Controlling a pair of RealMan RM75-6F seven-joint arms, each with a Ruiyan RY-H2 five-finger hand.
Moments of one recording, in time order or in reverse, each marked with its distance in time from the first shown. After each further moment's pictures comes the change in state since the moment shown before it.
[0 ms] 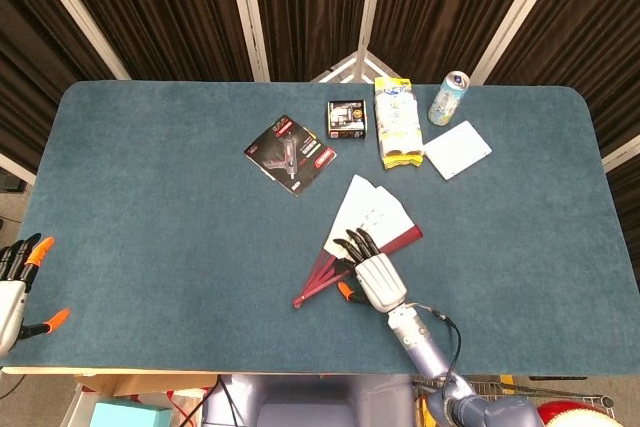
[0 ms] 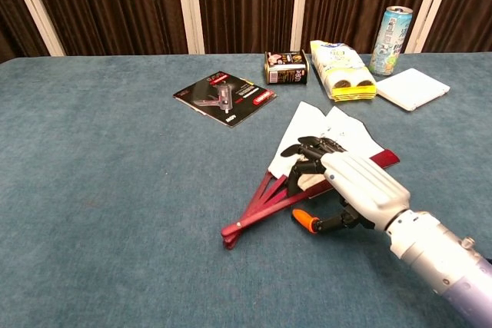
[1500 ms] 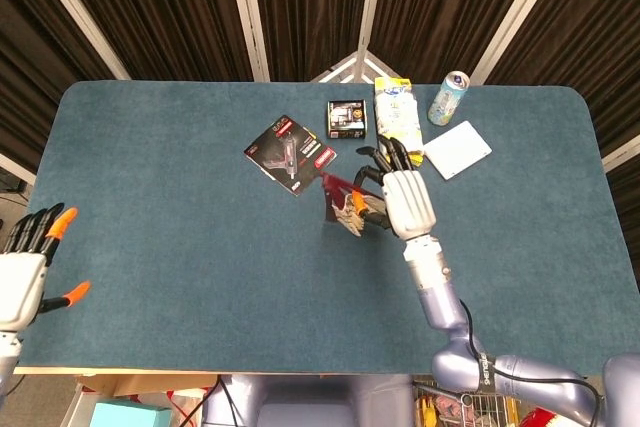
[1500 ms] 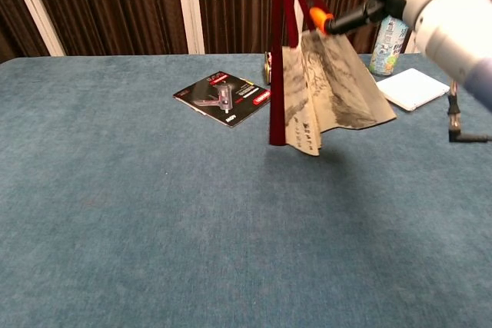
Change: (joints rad) left arm -0.098 0.024 -0.087 -0.114 0.012 -0.033 0.044; right arm 0.168 0.571 0.428 -1.120 0.450 -0.157 -0.602
